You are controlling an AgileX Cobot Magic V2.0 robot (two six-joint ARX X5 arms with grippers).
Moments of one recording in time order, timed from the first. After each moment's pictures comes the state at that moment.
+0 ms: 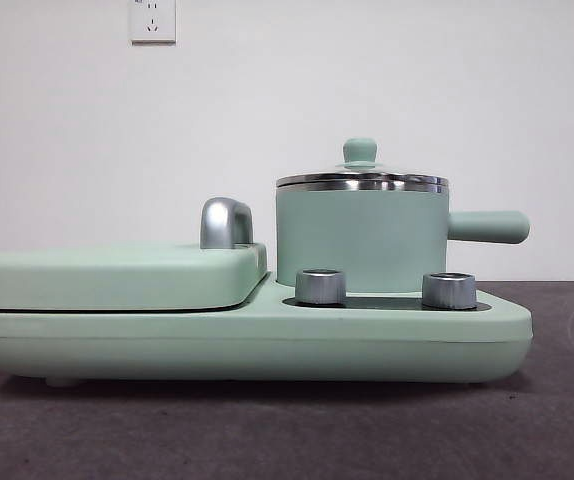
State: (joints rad) left arm -0.02 0.01 0.03 -0.18 0.00 -0.06; right arm 0.56 0.36 1.04 -1.11 -0.08 0.19
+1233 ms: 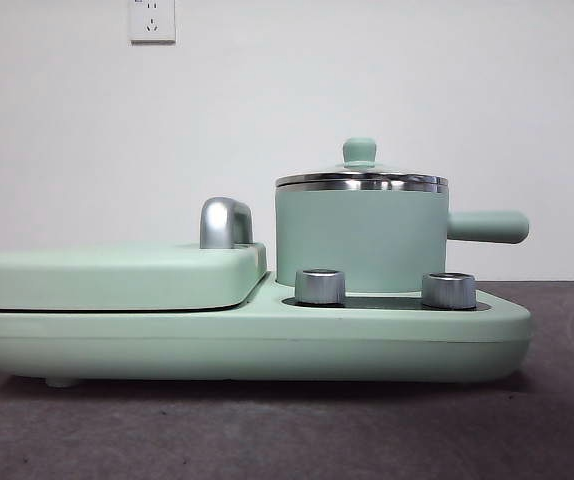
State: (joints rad) left arm -0.02 0.01 0.03 -0.18 0.00 -0.06; right arm 0.04 0.19 0.34 -0.25 0.12 0.09
